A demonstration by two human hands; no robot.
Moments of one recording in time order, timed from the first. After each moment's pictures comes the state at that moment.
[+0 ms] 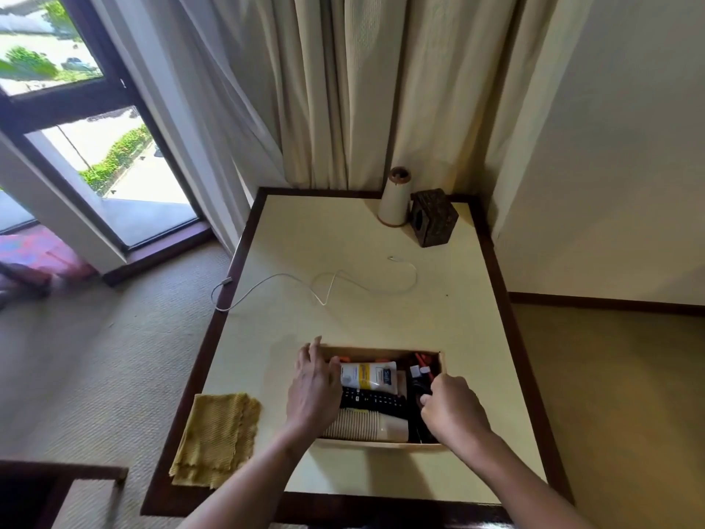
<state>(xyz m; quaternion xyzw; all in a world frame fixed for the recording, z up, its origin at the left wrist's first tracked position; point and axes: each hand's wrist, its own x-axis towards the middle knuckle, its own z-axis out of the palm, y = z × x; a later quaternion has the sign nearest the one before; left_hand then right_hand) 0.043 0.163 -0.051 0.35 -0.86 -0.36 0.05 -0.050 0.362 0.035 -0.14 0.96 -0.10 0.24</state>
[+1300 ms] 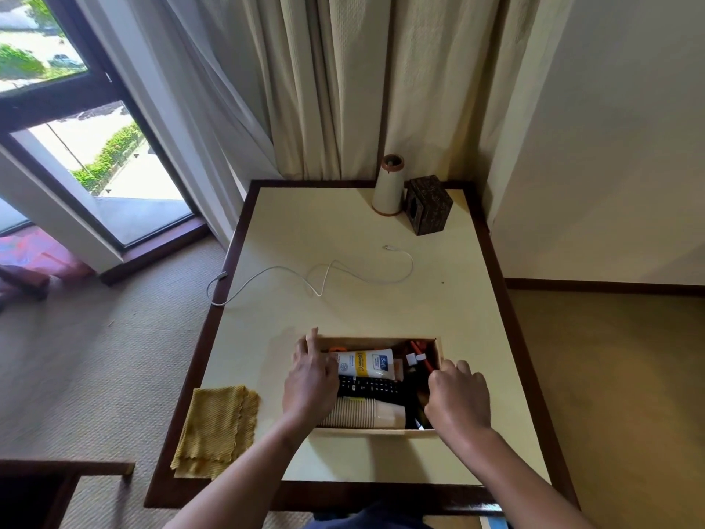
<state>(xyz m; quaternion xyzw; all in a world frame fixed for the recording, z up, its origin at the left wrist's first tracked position) 0.045 0.162 -0.060 0.34 -0.88 -0.34 0.04 -0.044 0.375 0.026 -0.24 0.96 0.06 0.15</state>
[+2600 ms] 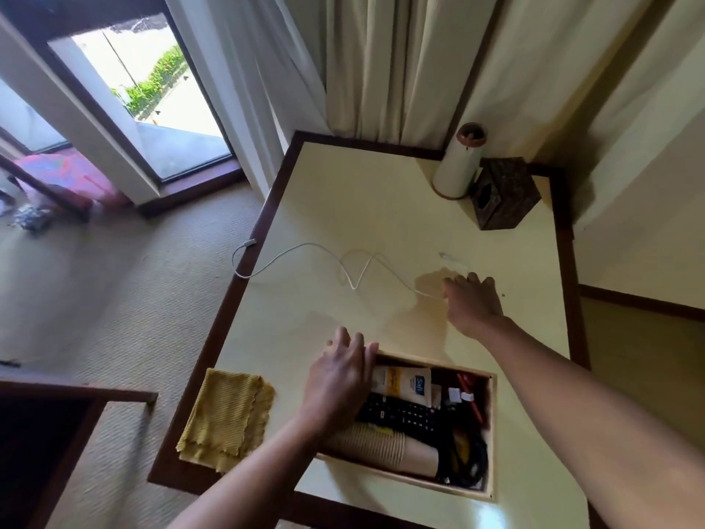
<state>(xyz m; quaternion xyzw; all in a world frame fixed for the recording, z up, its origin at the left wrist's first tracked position) 0.012 0.143 -0.052 0.30 -0.92 -0.27 0.00 -0.250 0.250 -0.071 -0.39 0.90 0.15 0.13</state>
